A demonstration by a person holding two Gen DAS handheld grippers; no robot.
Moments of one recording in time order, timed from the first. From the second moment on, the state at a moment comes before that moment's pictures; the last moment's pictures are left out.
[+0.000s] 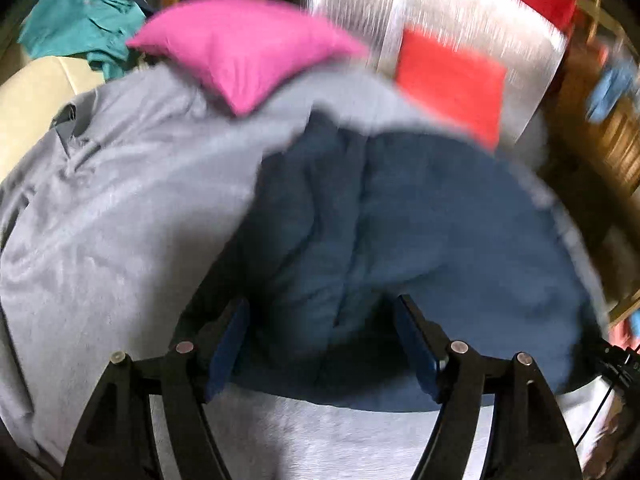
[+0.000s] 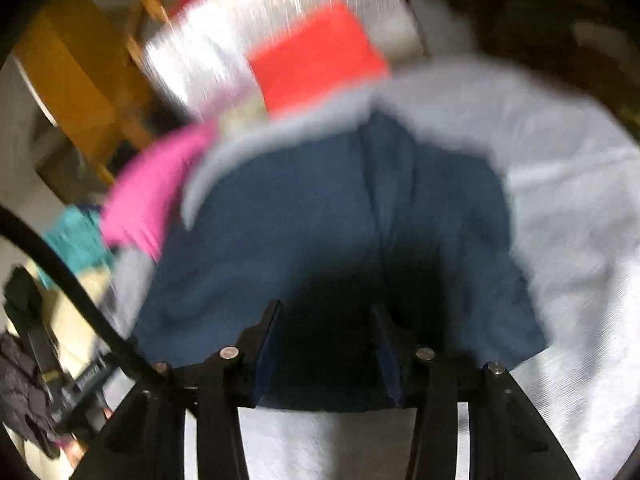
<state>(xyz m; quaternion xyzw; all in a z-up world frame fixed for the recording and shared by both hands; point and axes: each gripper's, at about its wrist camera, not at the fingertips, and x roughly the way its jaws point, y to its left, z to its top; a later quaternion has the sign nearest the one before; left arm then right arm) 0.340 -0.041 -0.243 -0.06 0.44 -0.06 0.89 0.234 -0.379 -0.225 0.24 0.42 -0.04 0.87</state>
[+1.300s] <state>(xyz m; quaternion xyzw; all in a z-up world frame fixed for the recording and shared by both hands) 0.396 -0.040 -0.209 -0.07 0.42 0.01 0.90 0.302 -0.467 -0.192 0.30 0.37 -0.06 0.88</state>
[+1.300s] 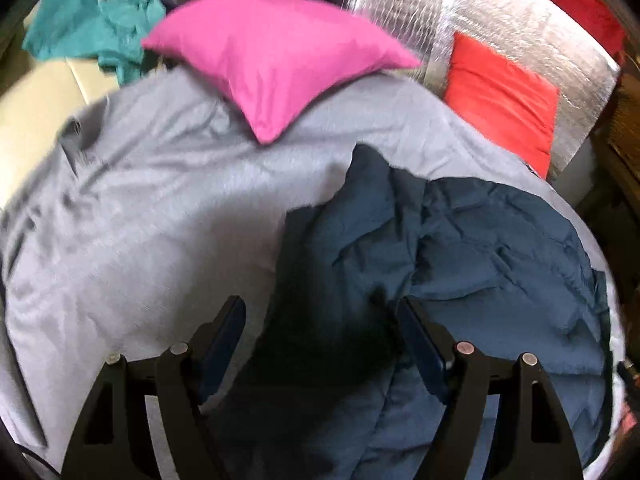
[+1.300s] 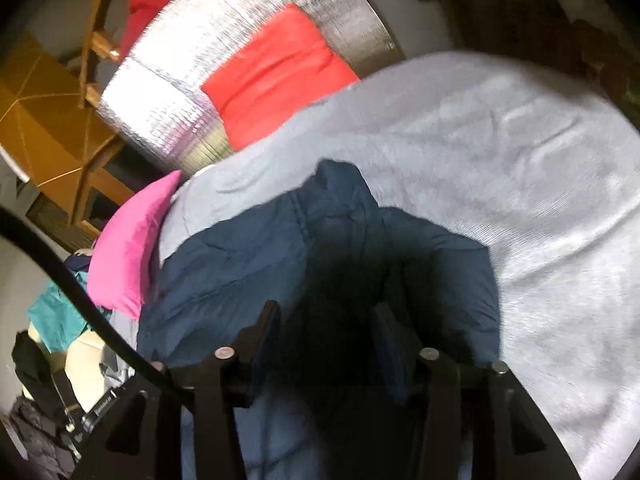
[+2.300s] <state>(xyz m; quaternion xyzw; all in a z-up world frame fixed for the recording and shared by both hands) 0.258 -0.103 -0.188 0.13 0.32 -0.03 0.94 0.223 -0.331 -0.193 0.19 0.42 0.01 0.89</state>
